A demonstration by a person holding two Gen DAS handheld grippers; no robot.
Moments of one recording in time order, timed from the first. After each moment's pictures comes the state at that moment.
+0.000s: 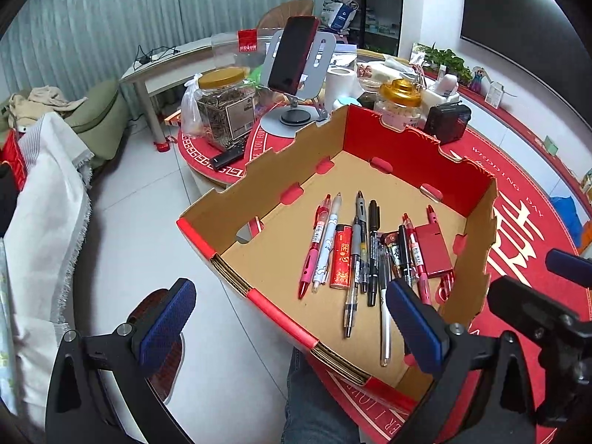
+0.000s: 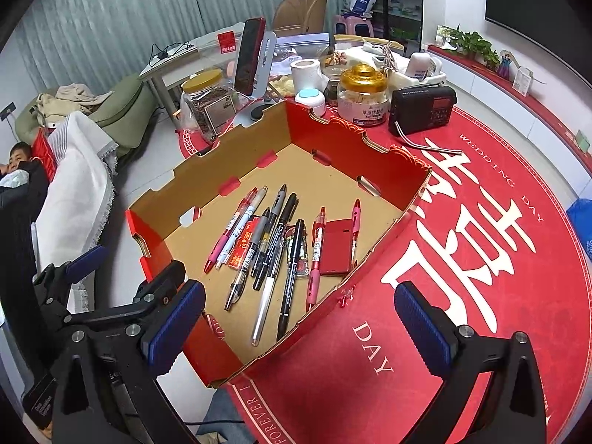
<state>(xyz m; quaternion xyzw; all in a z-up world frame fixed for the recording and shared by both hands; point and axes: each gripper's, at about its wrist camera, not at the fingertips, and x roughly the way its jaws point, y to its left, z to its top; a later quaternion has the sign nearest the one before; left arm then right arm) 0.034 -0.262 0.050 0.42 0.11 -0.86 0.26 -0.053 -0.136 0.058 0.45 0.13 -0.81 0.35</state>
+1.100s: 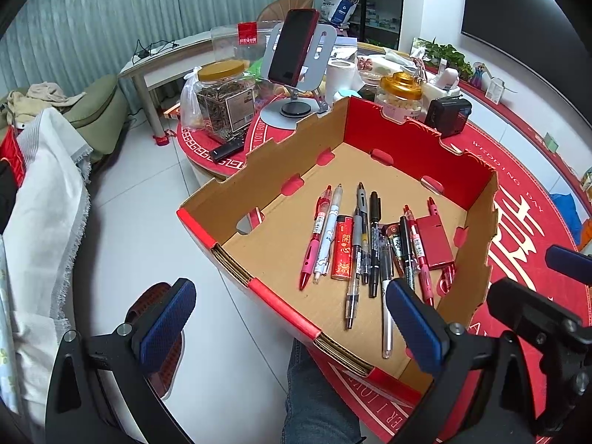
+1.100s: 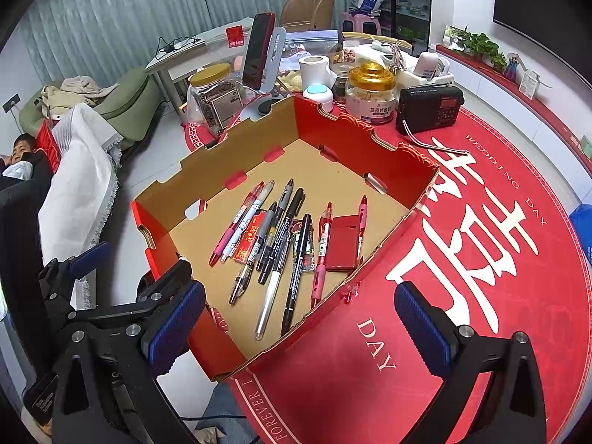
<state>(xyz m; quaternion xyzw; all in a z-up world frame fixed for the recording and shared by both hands) 0.038 -0.262 0.046 0.43 0.11 -0.86 0.26 -0.048 -0.138 0.056 0.45 0.14 -0.80 0.36</state>
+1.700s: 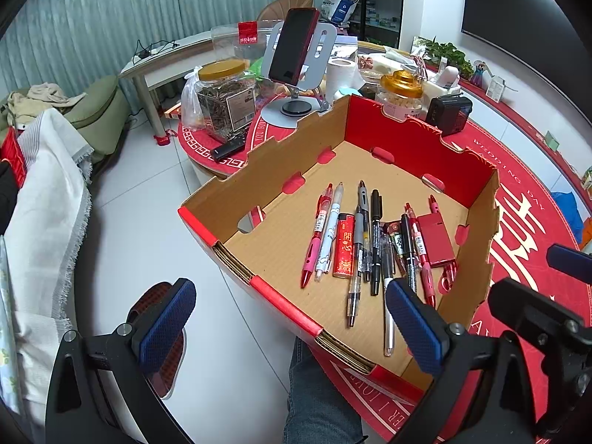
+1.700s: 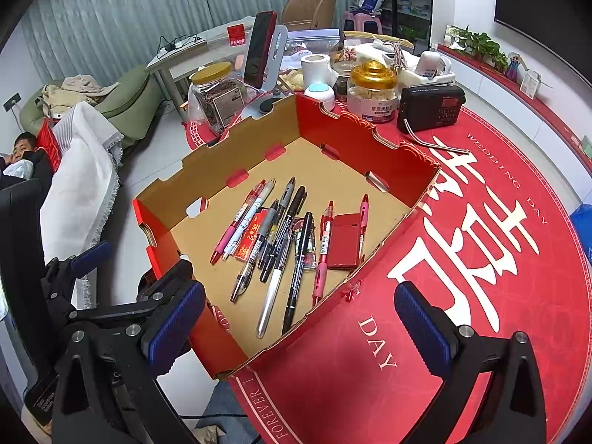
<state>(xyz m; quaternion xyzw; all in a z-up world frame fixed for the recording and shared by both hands) 0.039 -0.262 0.046 0.43 0.11 -0.86 0.26 -0.047 -0.137 0.055 0.45 0.14 -0.80 0.36</state>
